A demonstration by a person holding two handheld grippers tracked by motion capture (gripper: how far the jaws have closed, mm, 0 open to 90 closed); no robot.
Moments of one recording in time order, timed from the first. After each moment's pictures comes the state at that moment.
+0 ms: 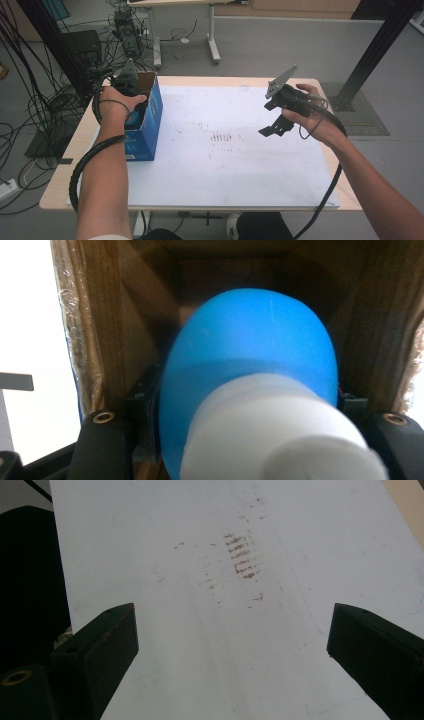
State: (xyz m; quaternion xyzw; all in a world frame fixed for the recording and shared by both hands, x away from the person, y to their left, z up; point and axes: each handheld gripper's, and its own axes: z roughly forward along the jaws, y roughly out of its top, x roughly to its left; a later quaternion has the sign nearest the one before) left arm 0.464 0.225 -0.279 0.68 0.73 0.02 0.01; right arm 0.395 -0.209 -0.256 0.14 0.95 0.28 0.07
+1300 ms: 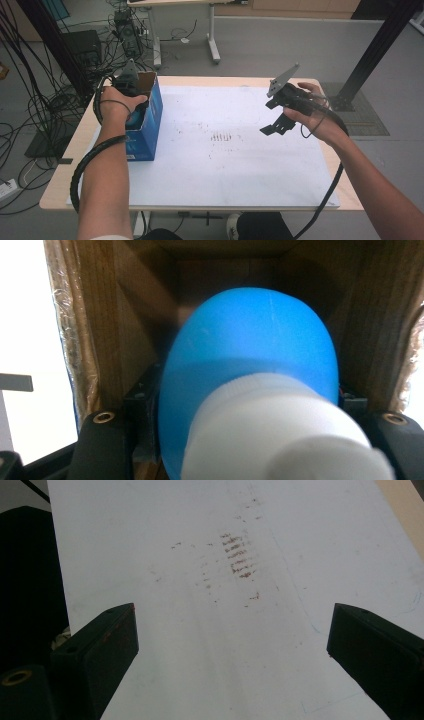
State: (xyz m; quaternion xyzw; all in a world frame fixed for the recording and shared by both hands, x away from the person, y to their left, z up) left arm 0.464 0.224 -0.280 0.68 0.73 0.02 0.01; right arm 0.396 -0.212 -0.253 0.14 0.95 0.28 0.07
